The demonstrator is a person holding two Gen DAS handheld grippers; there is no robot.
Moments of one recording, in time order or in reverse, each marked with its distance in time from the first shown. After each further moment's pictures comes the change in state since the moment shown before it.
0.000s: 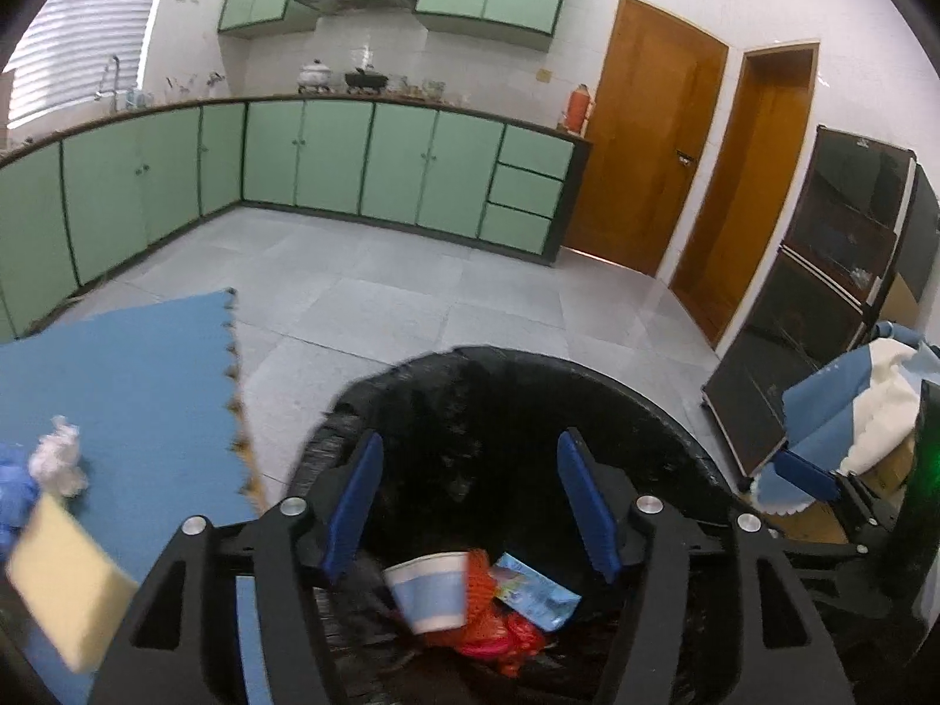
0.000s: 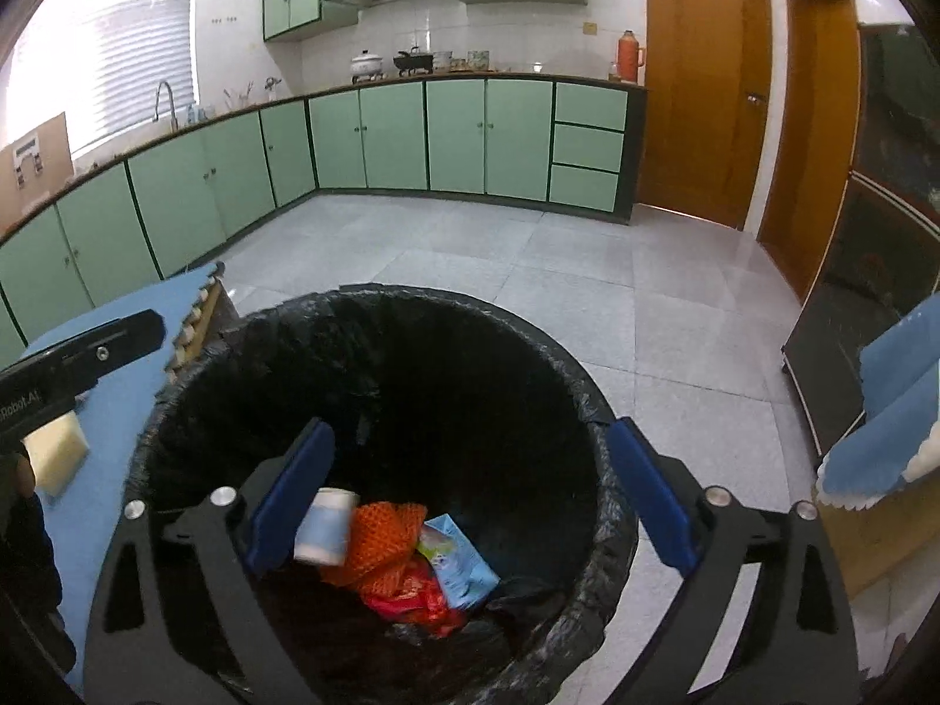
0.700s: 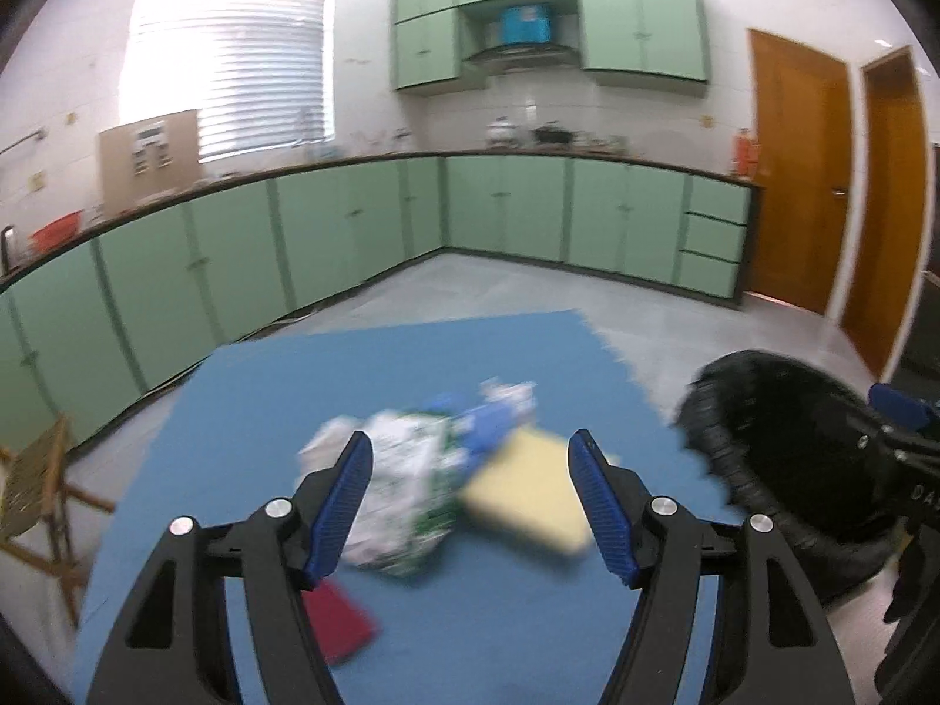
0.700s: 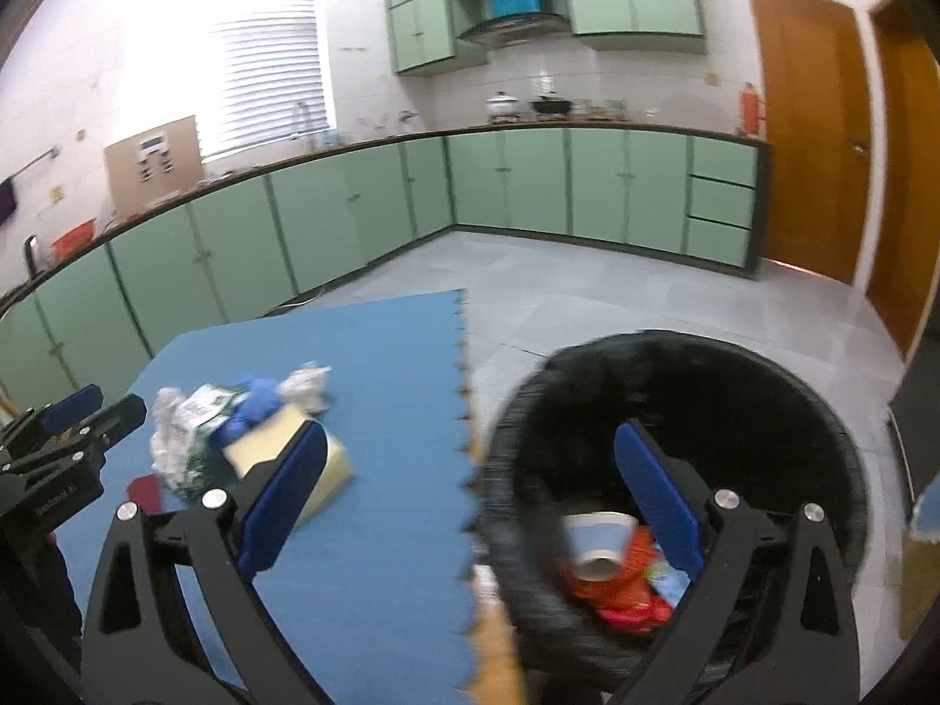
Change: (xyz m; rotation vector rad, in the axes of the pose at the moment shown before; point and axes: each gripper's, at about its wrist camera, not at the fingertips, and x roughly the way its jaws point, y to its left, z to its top) left arm -0.192 0.174 -0.069 -0.049 -0.114 0.497; right arm -0.069 0.209 -0.003 -0.116 -0.107 0.292
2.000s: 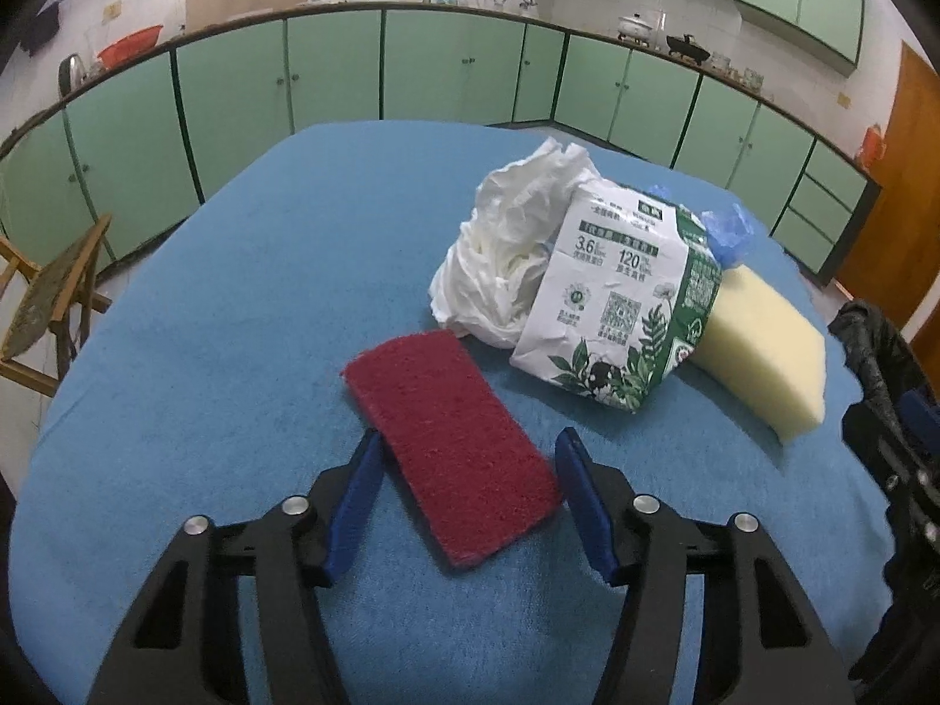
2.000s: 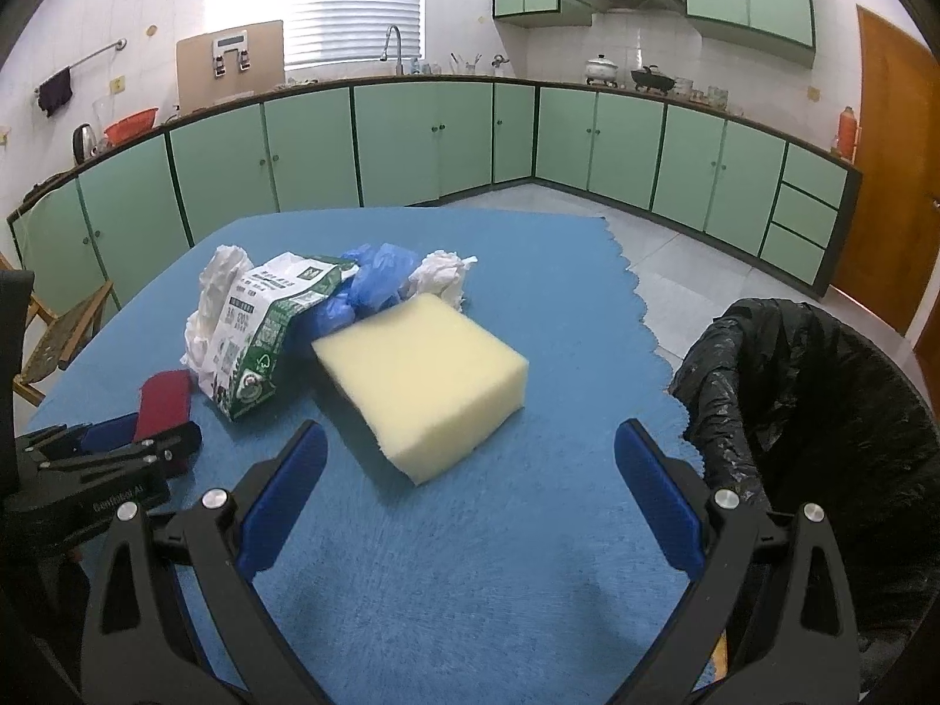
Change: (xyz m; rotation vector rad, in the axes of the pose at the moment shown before) left arm 0.066 0.081 -0.087 -0.261 0.326 0.102; right arm 0.065 0.093 -0.048 -0.182 0.119 0.098
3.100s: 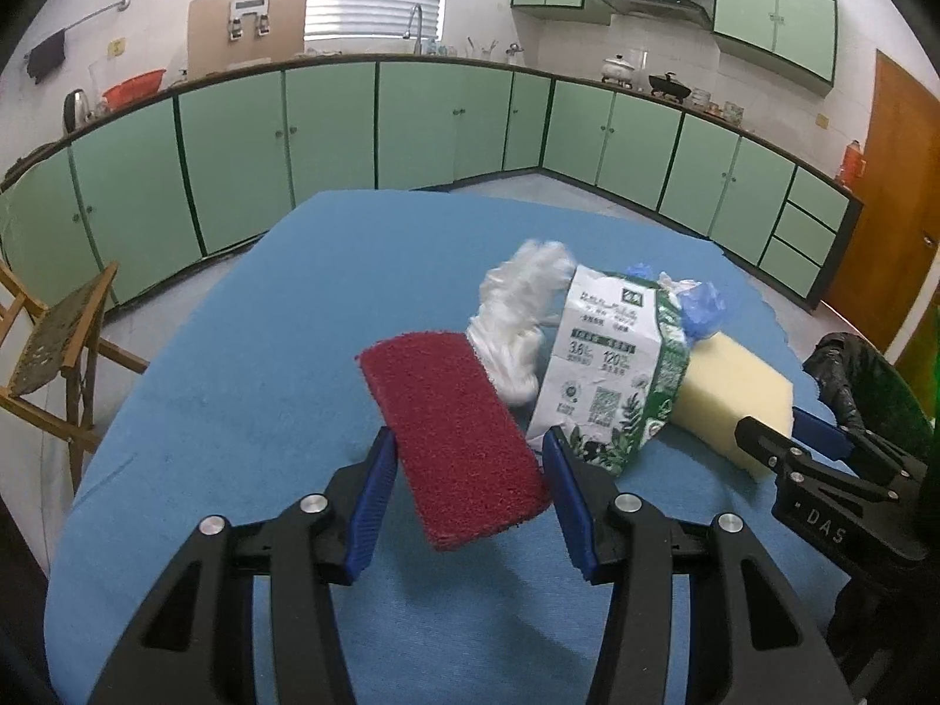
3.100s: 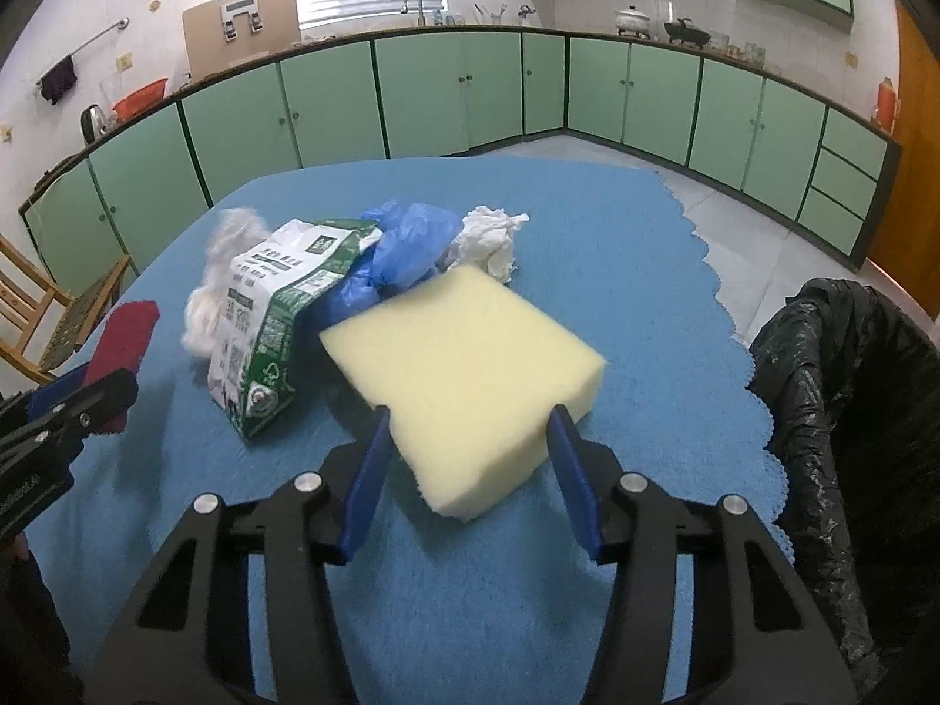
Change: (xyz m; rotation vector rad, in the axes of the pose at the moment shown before) left arm -0.039 0.007 0.015 0.045 -0.132 -0.008; right arm 0.038 0.011 0.014 -0.002 0.130 0.082
